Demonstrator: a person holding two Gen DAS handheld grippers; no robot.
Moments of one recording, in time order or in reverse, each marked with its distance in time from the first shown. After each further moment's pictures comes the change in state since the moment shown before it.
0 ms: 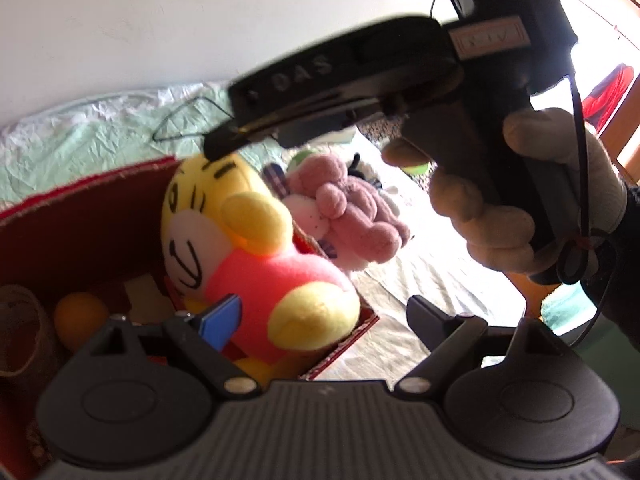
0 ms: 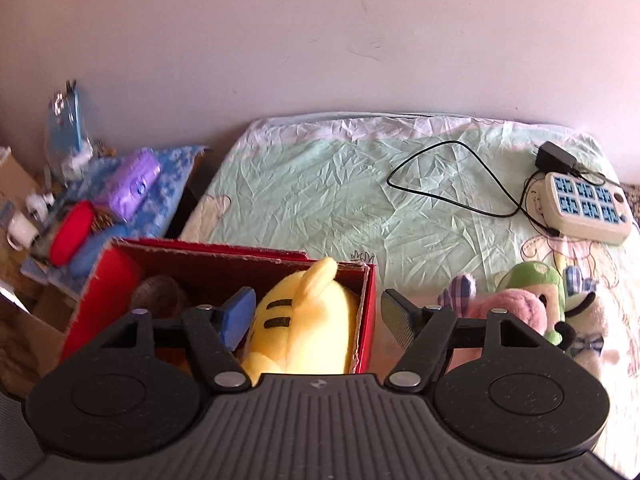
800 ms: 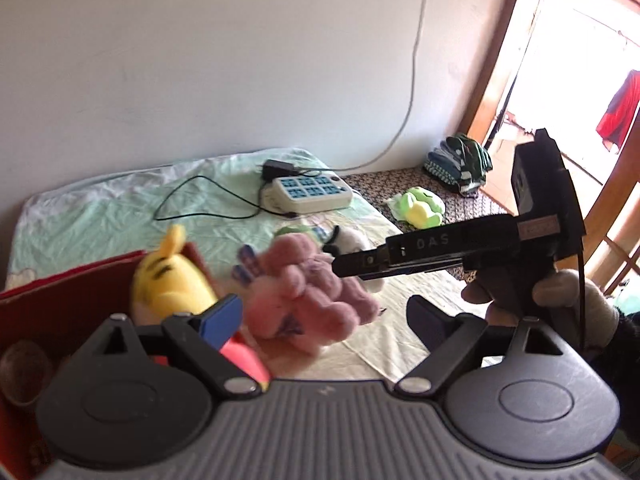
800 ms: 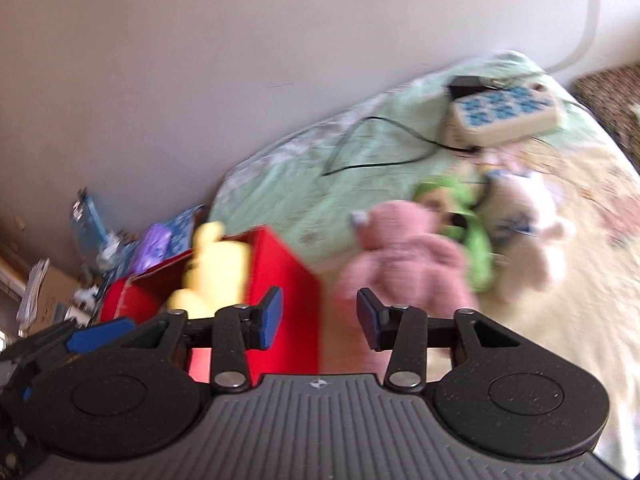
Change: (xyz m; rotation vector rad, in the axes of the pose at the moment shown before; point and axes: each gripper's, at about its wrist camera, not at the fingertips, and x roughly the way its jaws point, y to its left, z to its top) left arm 0.010 -0.108 0.032 0.068 -0.142 0.136; right arm -0.068 -0.141 -0.091 0.354 -0.103 0.133
